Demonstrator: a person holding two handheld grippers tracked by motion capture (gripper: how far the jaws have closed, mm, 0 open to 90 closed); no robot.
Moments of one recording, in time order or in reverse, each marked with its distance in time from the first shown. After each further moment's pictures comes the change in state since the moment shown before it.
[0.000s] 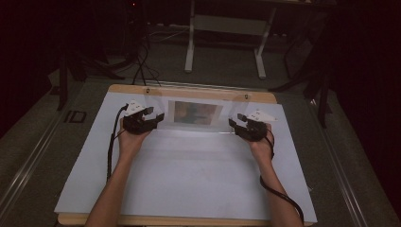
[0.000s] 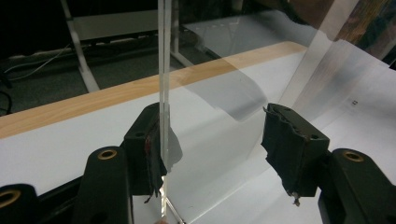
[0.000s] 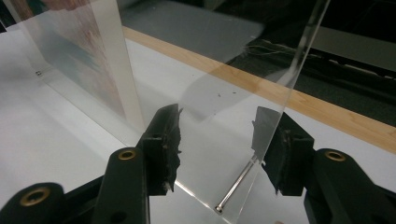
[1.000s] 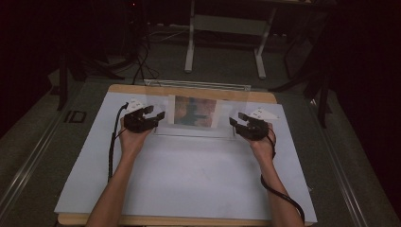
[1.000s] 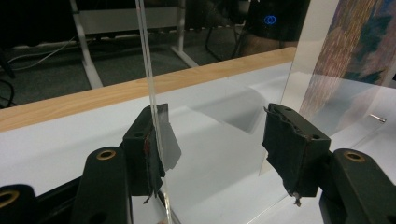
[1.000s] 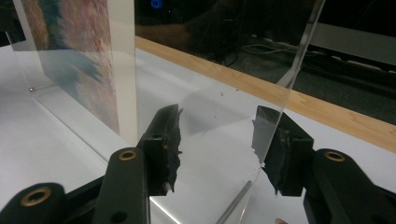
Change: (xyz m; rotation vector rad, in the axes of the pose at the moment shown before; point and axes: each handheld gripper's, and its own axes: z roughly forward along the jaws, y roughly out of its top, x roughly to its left) left arm -0.003 0.006 0.000 0.010 0.017 -0.052; right arm 0.001 0.009 -0.008 0.001 0.008 0.032
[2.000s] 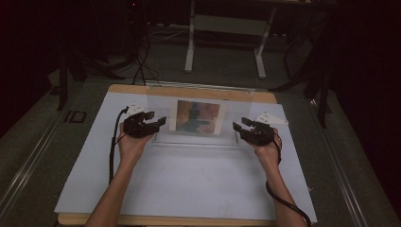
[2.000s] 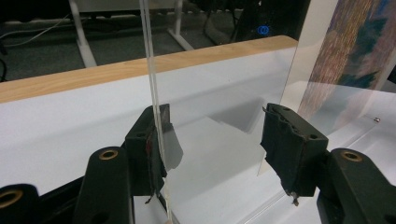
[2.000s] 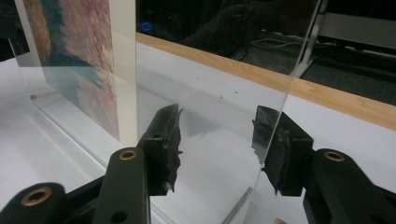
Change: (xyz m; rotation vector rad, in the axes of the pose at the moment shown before) left arm -0.026 0.007 -0.024 0.066 0.001 -0.037; right arm 0.003 -0.004 -0.026 0.008 0.041 0.054
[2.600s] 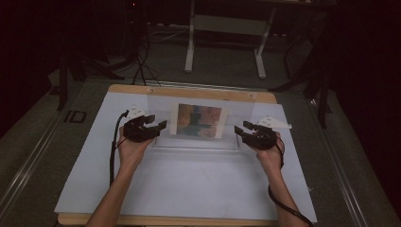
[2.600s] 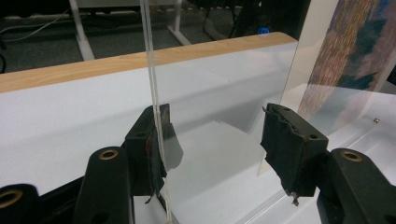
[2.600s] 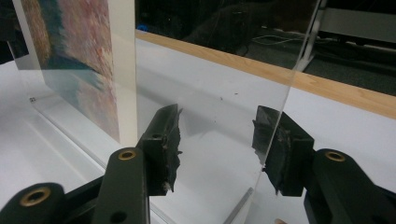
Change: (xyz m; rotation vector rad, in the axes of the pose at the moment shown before) left arm -0.012 -0.004 -0.009 0.014 0.000 -0.017; right arm 0.006 -0.004 -0.014 0.008 0.002 0.020
